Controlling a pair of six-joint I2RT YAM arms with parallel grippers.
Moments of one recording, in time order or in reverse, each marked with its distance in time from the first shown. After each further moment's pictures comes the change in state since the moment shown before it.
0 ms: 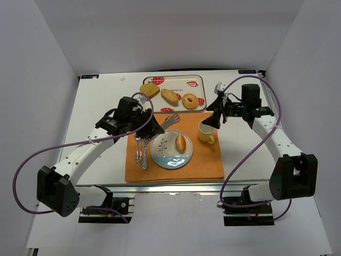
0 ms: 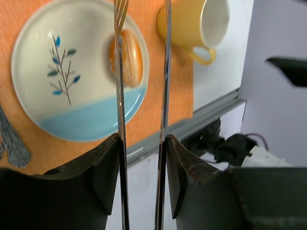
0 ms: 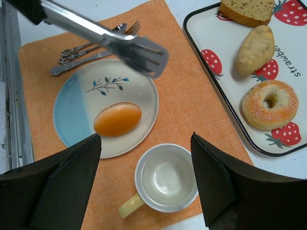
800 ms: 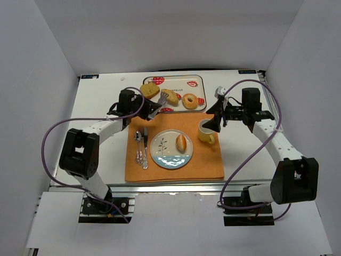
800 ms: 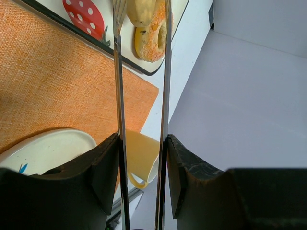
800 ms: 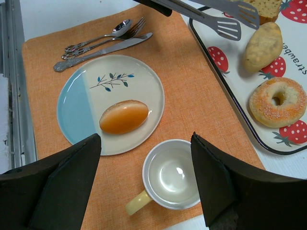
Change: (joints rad) left arm 0.203 0.404 -0.023 0.640 -0.014 -0.563; right arm 0.000 -0.040 -0.064 0.023 -0.011 -0.007
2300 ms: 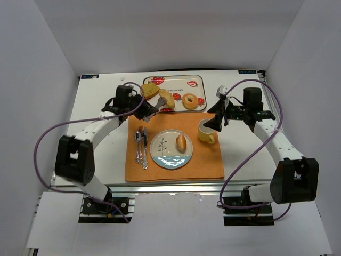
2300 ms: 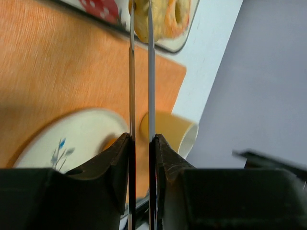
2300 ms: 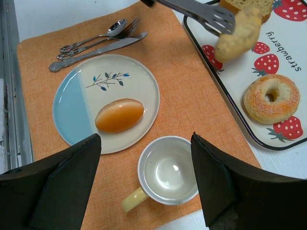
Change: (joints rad) left arm 0.007 0.004 0.094 -0.192 0.037 0.209; right arm -0.019 0.000 0.000 0.006 0.000 -0.001
